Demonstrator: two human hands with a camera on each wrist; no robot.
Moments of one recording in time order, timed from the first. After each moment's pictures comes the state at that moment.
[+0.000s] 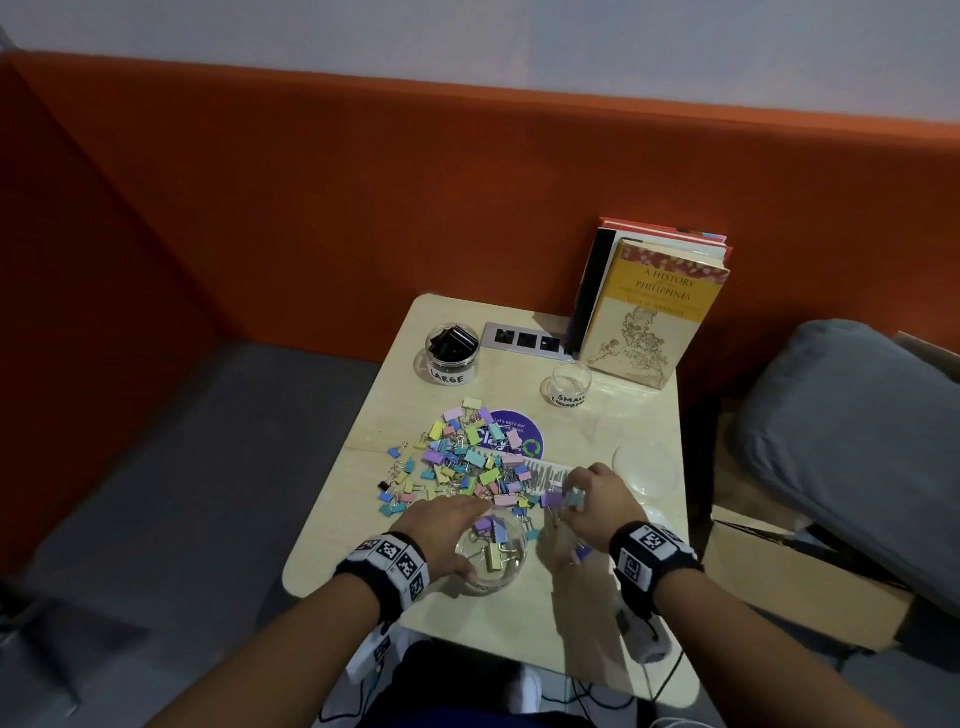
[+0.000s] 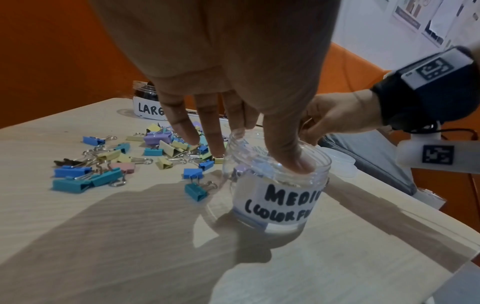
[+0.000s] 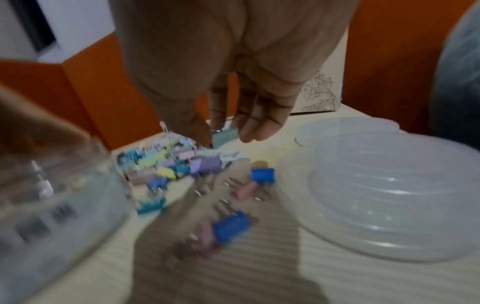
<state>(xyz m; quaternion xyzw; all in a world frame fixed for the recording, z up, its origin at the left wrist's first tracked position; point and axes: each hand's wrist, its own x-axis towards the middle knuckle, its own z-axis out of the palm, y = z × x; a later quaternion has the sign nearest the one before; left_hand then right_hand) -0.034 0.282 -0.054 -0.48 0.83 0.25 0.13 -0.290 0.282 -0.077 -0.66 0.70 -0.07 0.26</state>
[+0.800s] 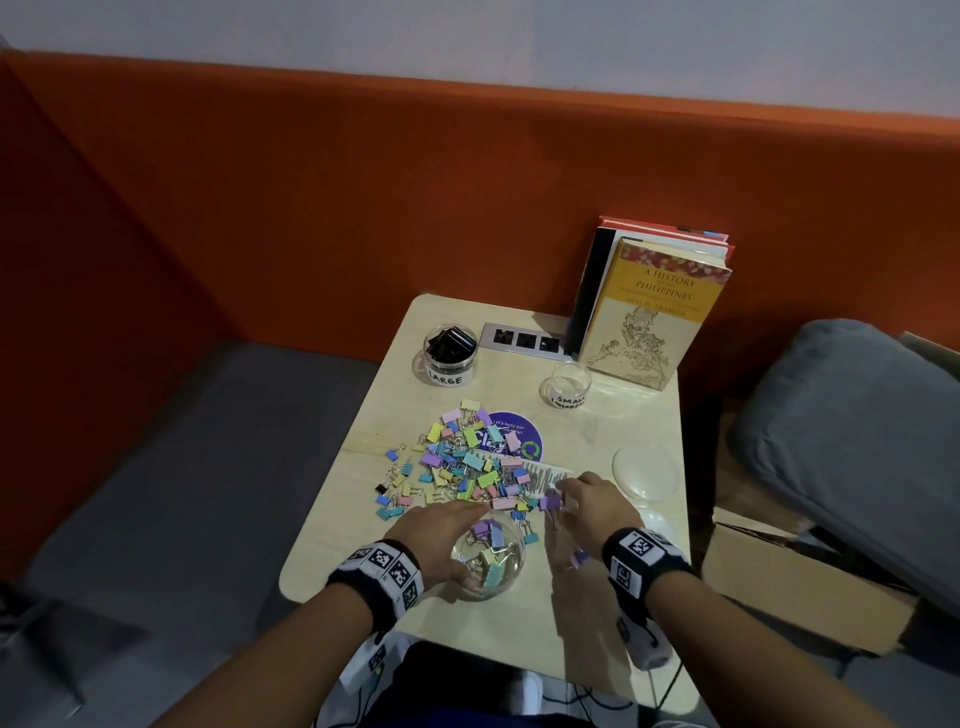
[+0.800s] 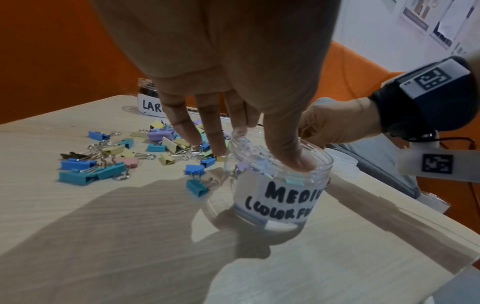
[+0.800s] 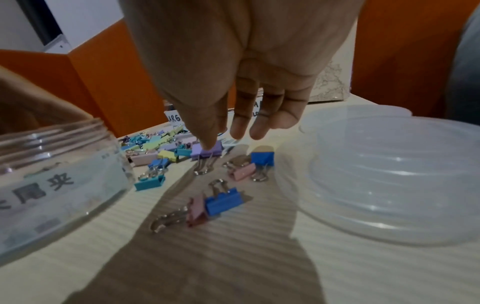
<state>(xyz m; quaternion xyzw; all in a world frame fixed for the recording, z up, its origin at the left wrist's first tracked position) -0.031 0.283 -0.058 -0.49 0.83 0.26 0.11 -0.291 0.277 -0.100 -0.68 0.70 0.00 0.24</state>
